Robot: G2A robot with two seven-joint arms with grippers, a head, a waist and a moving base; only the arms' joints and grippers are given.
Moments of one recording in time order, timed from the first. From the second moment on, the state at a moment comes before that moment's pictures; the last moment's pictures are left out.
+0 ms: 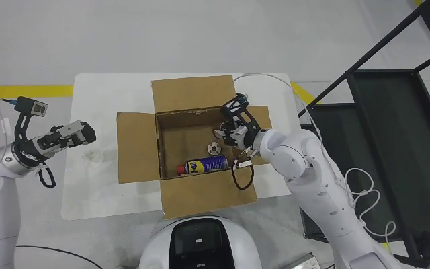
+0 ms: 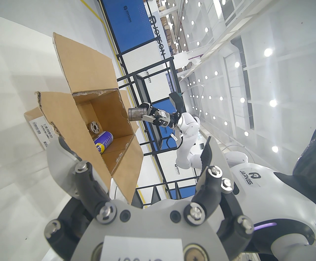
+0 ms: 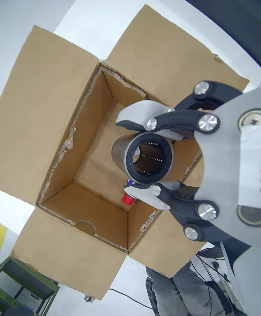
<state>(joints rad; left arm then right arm) 1.23 -0.99 -1.79 -1.49 -0.44 -0.28 -1.35 -1.20 -1.17 1.23 -1.99 -0.91 -0.05 1.02</state>
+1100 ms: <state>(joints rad) 1.23 -0.99 -1.79 -1.49 -0.44 -0.28 -1.35 -1.27 -1.10 1.66 -1.55 -0.90 -0.13 0.98</state>
